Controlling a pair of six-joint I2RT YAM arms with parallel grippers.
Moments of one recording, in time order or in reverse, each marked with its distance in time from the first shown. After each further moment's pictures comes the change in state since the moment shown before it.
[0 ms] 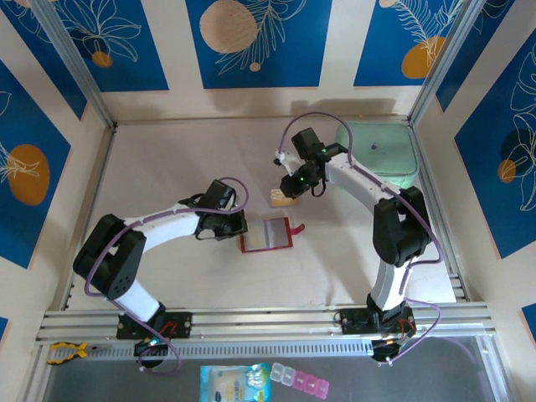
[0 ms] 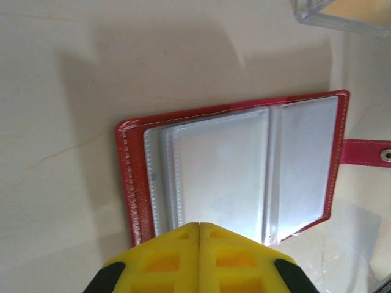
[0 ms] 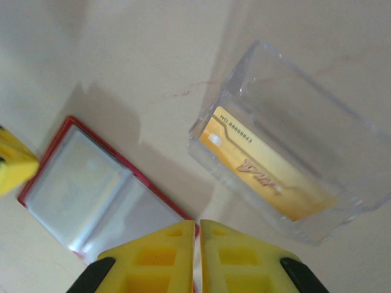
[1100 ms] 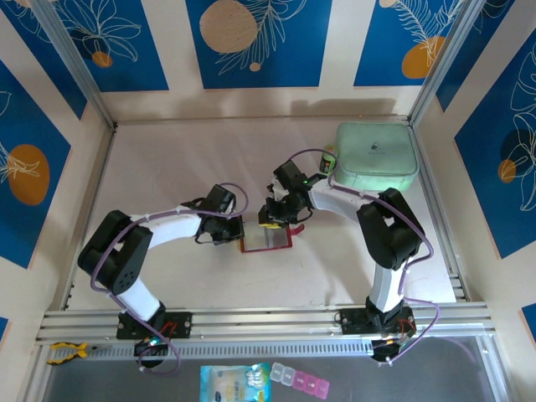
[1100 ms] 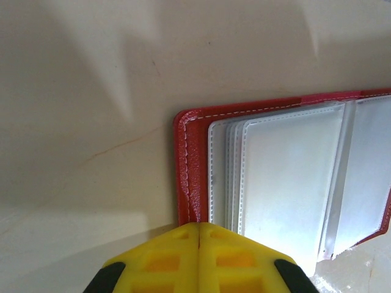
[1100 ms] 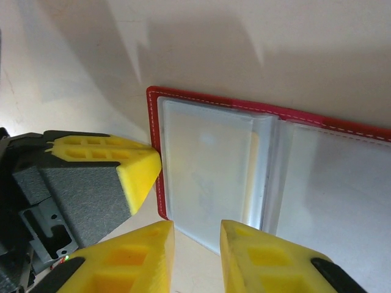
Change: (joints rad) left arm 0.004 0.042 -0.032 0.015 -0.033 0.019; right arm 0.152 0.020 -0.254 0.261 -0.240 0.743
